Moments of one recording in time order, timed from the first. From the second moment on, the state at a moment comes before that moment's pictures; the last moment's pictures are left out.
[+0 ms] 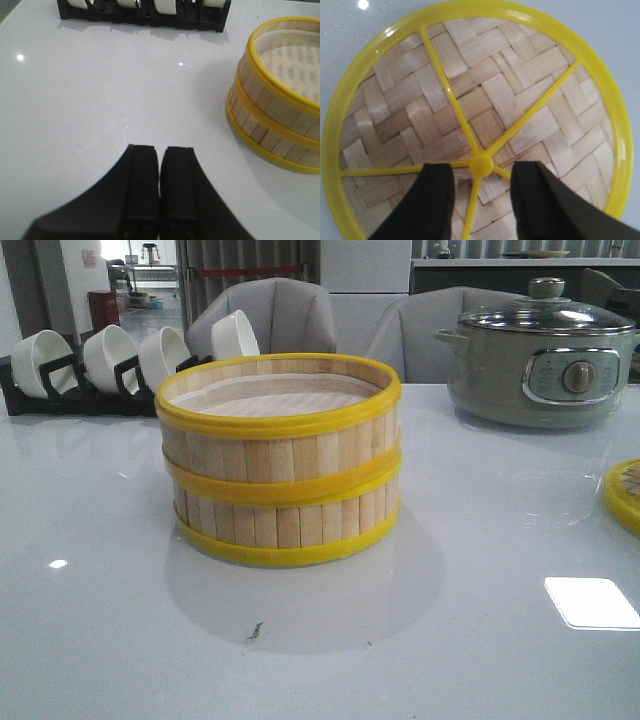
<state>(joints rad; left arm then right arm) -0.16 0.60 -0.43 0.05 0.35 -0.18 -0.28 1.81 -1.27 0.01 0.64 -0.03</state>
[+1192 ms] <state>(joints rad) -0.16 0.60 -0.43 0.05 0.35 -0.18 -0.22 1.87 -1.29 0.00 0.66 -0.03</state>
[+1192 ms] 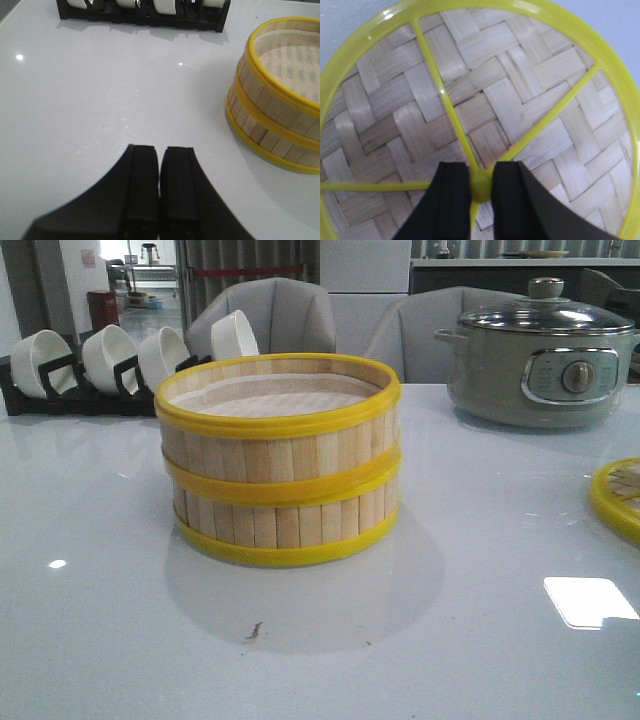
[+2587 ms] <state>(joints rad) -0.16 0.60 -0.43 0.05 0.35 -0.18 0.58 2.11 -2.17 0.01 1.10 -0.03</state>
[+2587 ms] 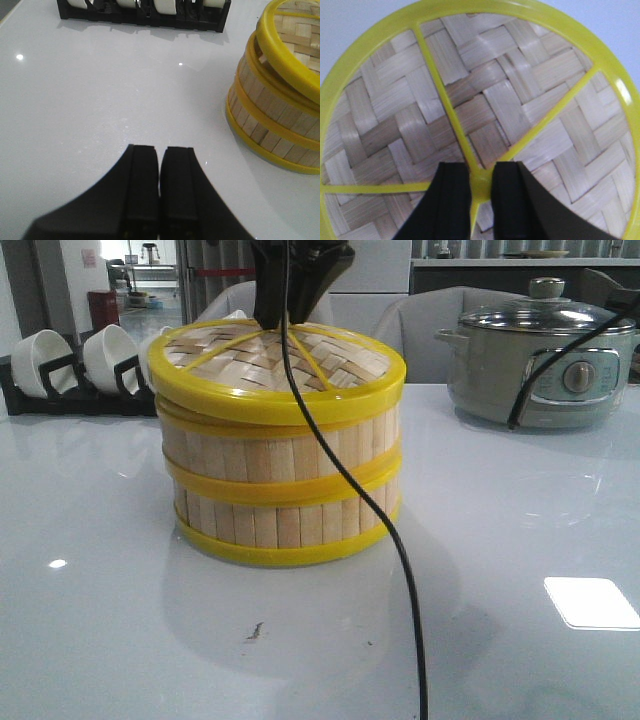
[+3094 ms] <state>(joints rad) -0.16 0.60 -0.43 0.05 0.35 -0.18 0.58 2.13 -2.18 0.00 1.09 -0.03</state>
